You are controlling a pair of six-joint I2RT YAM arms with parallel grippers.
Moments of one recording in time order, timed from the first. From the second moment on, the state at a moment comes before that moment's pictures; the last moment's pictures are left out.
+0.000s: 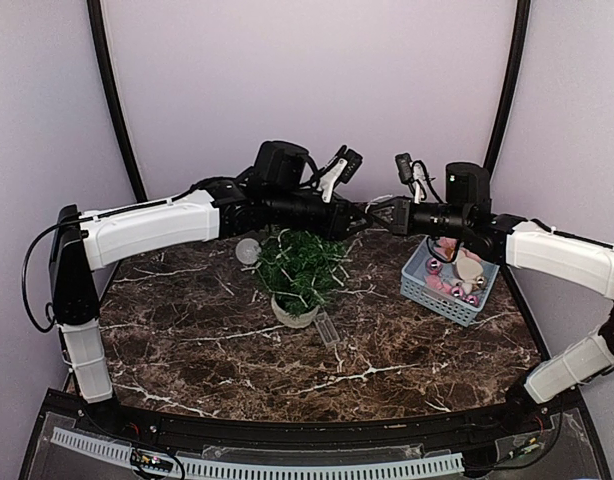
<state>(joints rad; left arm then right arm) -0.90 1.90 1.72 -0.19 0.33 -0.13 0.54 1.37 1.00 0.10 -0.49 0.40</state>
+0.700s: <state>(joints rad) -0.98 1.88 1.83 -0.33 0.07 -0.10 0.54 1.36 1.00 0.10 -0.46 0.41</state>
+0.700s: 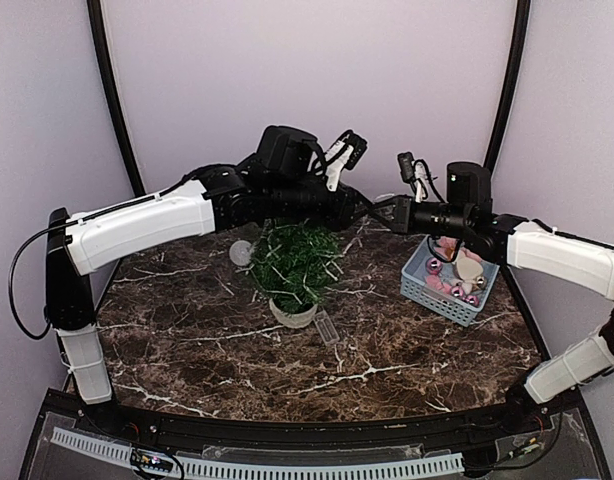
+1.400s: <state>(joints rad) -0.99 1.99 1.93 -0.45 -0.01 -0.13 0.55 1.35 1.00 0.10 -0.45 0.41</state>
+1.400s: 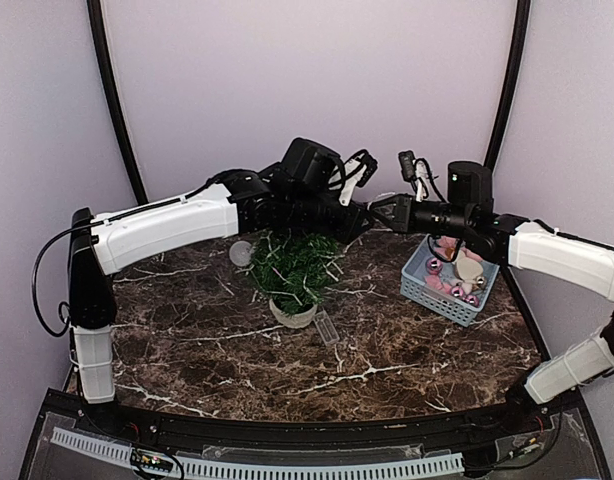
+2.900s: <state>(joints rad) -0.99 1.91 1.93 -0.51 0.07 -0.17 0.59 1.39 0.94 0.15 -0.23 0.32</state>
